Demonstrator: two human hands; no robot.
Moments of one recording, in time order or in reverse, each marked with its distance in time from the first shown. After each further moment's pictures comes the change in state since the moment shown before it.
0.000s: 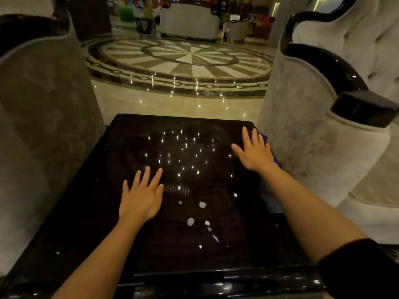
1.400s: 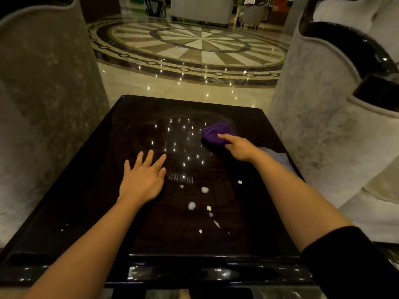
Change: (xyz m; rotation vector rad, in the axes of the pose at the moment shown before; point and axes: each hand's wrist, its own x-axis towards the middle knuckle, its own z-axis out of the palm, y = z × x) left_hand 0.004 -0.001 0.000 0.069 0.017 0.031; right_hand -0.002 -0.035 0.017 0.140 -0.312 -0.211
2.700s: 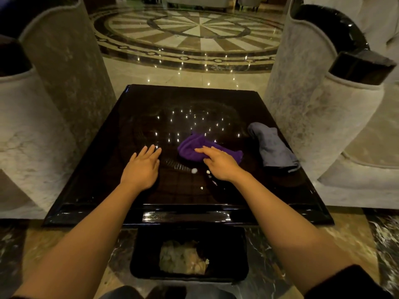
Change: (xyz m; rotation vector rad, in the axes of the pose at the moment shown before) left_hand -0.057 -0.021 0.000 -0.032 0.010 0.086; right_hand -0.117 -0.055 0.069 0.167 0.004 -0.142
